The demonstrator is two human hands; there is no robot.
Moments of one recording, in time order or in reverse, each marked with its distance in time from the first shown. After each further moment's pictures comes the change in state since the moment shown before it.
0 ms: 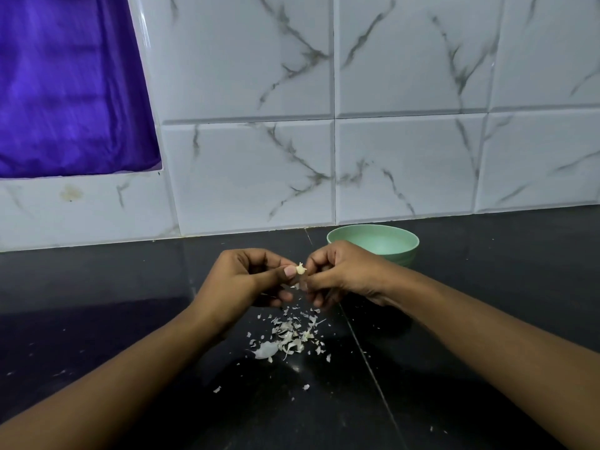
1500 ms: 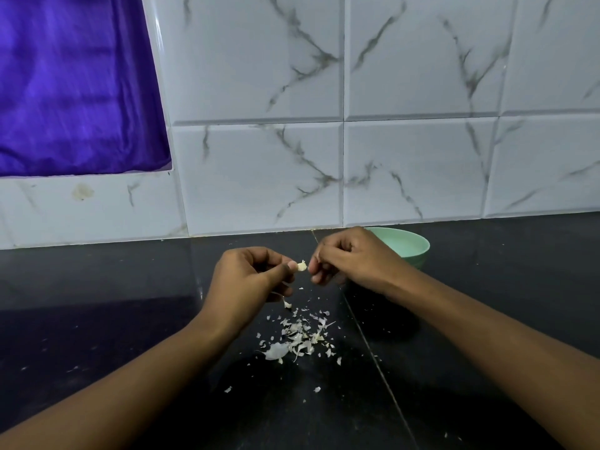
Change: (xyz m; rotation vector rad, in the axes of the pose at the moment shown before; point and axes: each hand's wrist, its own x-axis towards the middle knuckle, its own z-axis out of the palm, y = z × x) left_hand 0.004 -0.006 -0.002 0.181 0.210 0.056; right_hand -0.001 -0.011 0.000 -0.257 0.248 -0.203
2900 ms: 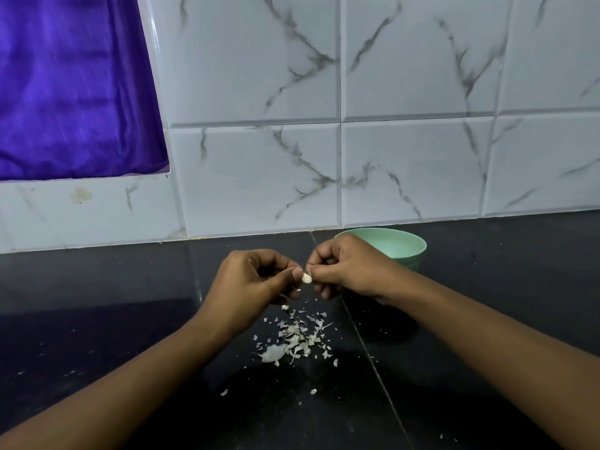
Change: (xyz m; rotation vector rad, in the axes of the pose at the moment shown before) left_hand -0.002 0.001 -0.002 0.072 -0.154 0.129; right_hand -0.001 -0.001 0.003 0.102 -0.127 0.126
